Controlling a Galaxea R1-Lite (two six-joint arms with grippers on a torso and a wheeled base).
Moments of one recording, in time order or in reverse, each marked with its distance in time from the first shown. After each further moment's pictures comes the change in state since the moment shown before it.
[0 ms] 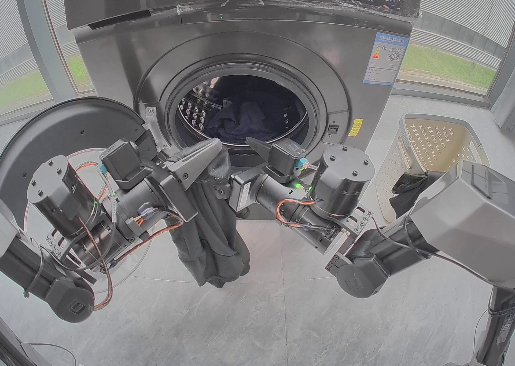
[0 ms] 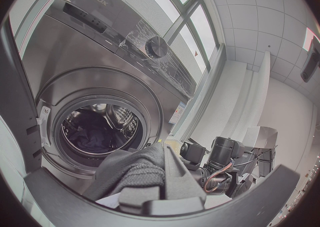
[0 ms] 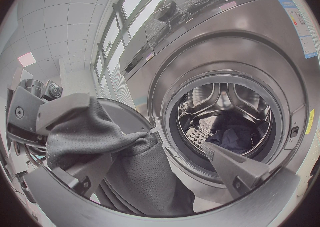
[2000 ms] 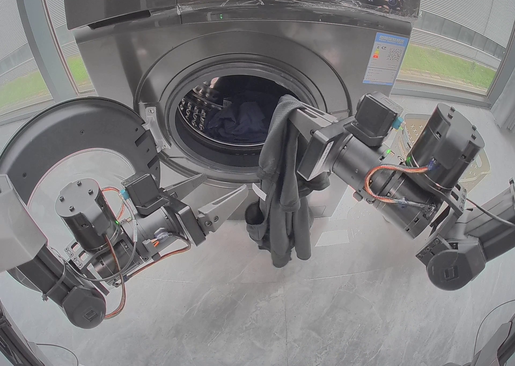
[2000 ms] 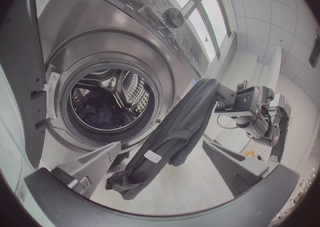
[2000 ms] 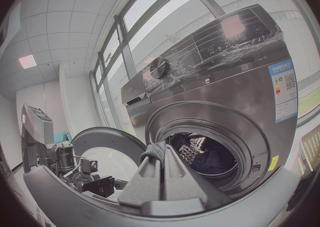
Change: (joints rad) left arm 0.022 0.109 0.062 -0.001 0.002 0.001; right arm -0.038 -0.373 0.260 0.020 -0.002 -0.015
